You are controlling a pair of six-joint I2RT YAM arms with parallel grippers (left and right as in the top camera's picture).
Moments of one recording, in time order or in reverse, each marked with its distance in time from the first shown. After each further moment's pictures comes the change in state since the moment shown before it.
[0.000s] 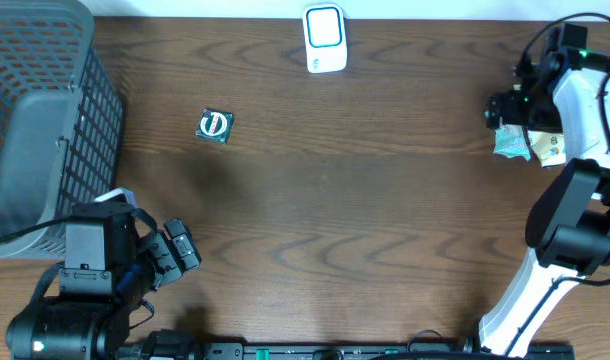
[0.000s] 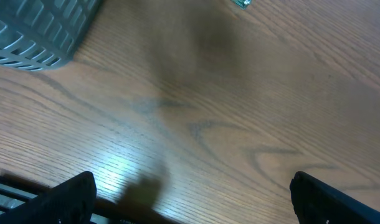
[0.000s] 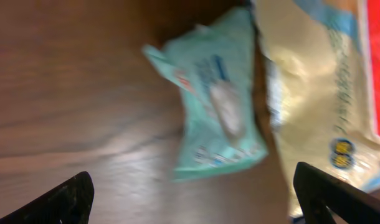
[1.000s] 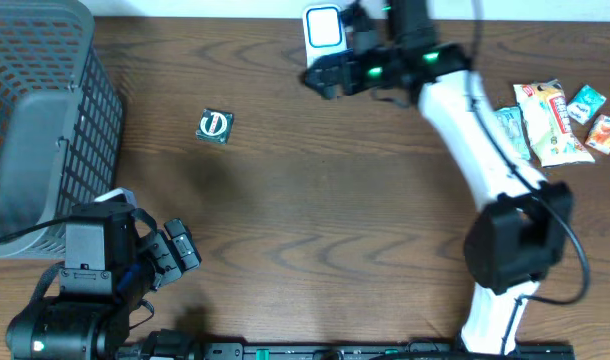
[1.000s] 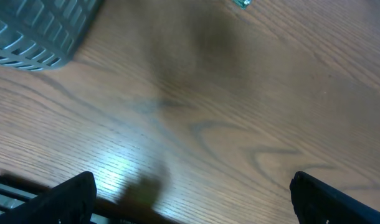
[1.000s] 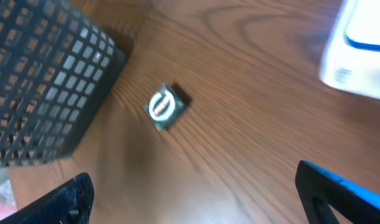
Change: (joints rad) left arm 0.000 0.000 0.000 0.000 0.000 0.000; right arm 0.584 -0.082 0.000 0.478 -0.636 0.255
